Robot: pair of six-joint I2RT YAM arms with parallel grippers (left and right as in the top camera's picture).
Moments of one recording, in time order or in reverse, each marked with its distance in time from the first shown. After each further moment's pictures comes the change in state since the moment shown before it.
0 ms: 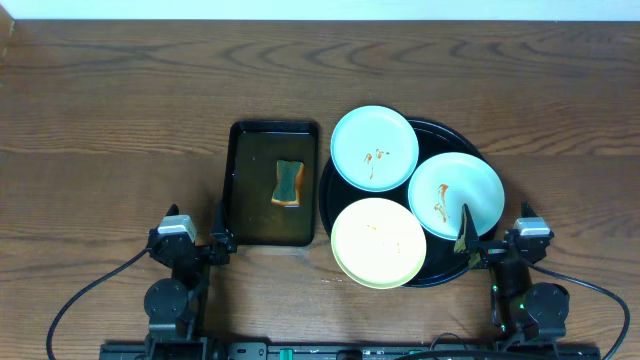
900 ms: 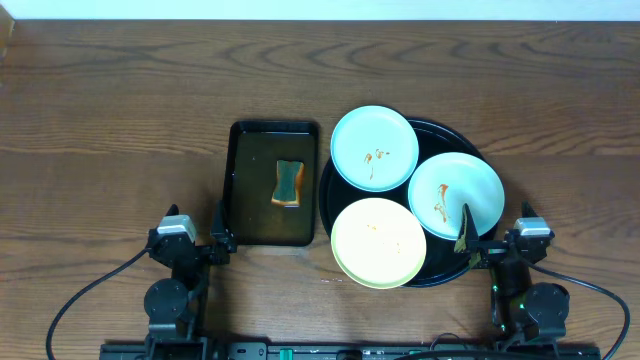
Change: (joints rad) left arm 0.000 0.000 0.000 0.000 0.000 -0.024; right arm 0.000 0.000 0.000 0.000 0.005 0.000
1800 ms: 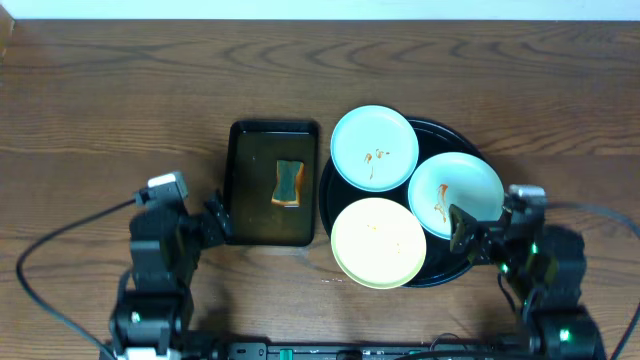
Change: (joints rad) left arm 0.000 0.672 0.563 -0.441 -0.004 -0.113; right arm 0.000 0.584 0.504 -0.472 -0.177 0.146
